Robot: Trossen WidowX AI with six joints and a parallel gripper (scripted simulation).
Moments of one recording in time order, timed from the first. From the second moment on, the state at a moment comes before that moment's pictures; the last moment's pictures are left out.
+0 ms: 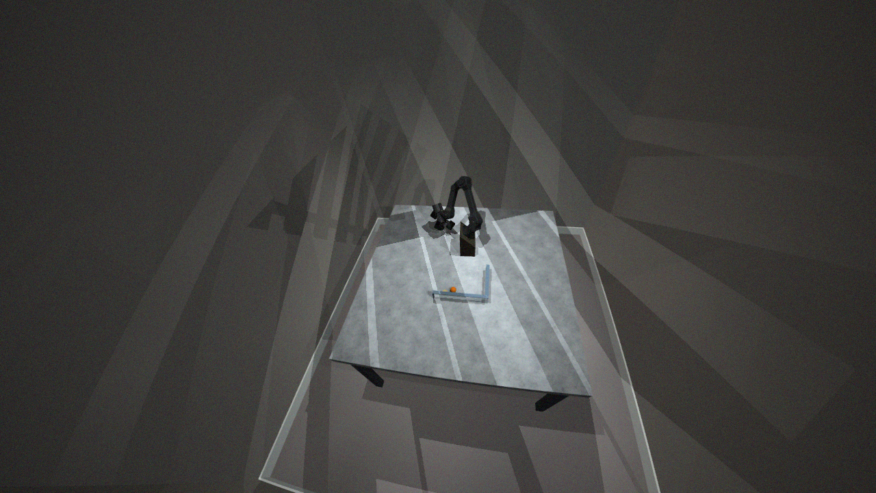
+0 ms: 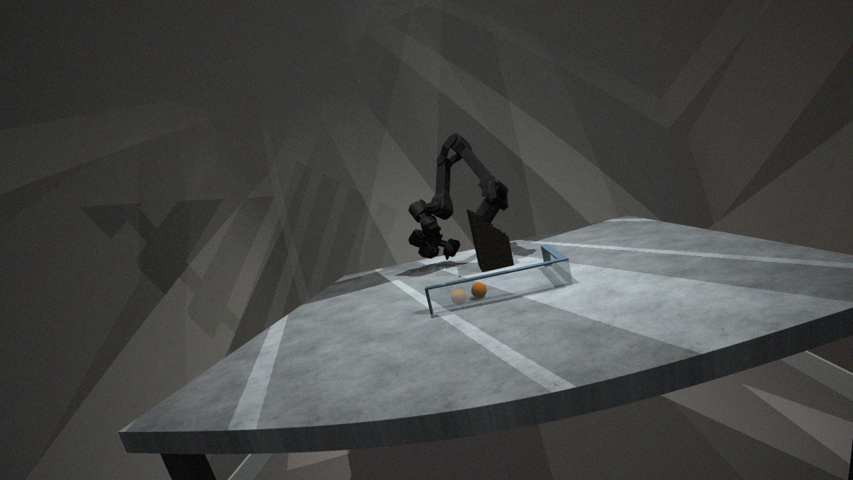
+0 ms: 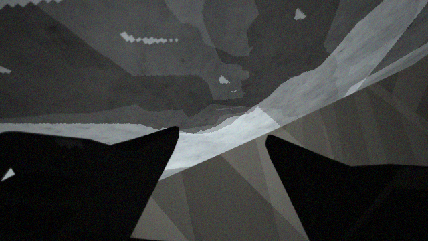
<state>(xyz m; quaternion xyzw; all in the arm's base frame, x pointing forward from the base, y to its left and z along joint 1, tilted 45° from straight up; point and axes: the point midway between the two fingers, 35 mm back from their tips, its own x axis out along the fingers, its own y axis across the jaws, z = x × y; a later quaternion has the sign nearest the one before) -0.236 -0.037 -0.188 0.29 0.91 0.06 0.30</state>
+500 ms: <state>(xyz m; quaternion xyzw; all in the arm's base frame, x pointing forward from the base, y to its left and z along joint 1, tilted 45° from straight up) -0.193 -0.177 -0.226 0.13 0.90 -0.04 0.42</state>
